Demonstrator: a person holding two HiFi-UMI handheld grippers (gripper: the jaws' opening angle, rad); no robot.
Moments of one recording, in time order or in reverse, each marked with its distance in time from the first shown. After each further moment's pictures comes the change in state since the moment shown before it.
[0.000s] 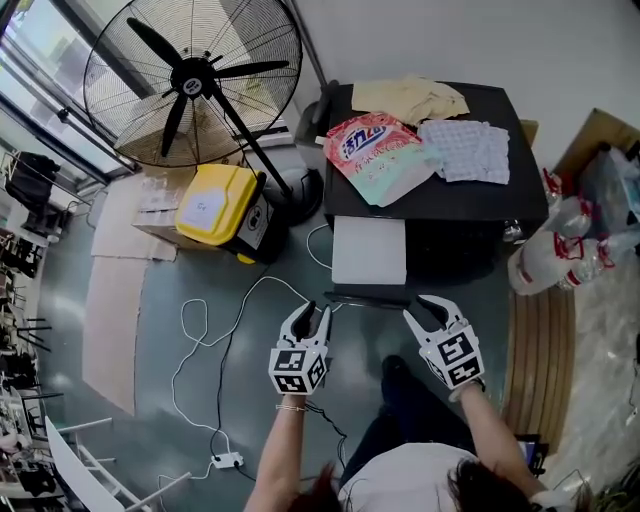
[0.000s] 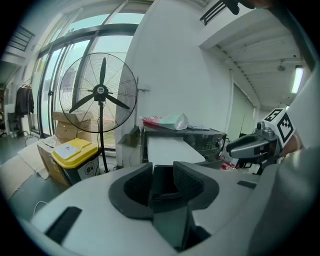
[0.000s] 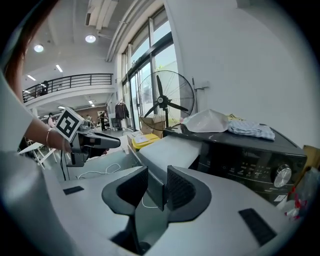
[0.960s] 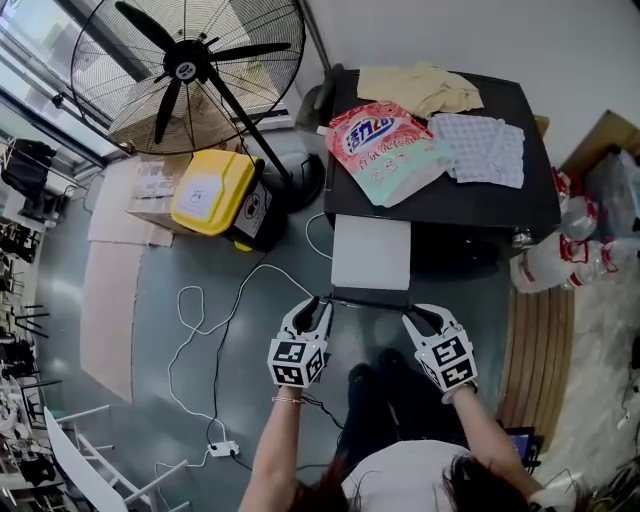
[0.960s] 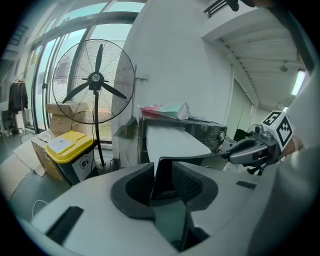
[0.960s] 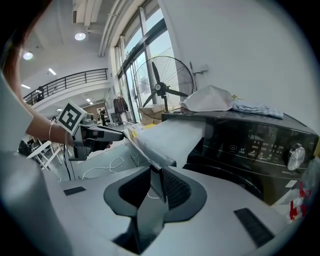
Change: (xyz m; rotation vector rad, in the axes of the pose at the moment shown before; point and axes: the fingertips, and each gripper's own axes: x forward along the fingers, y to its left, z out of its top) left arm 0.036 0.010 -0.023 -0.004 0.091 -0.045; right arm 0.034 -0.004 -0.040 0.065 0.112 0.037
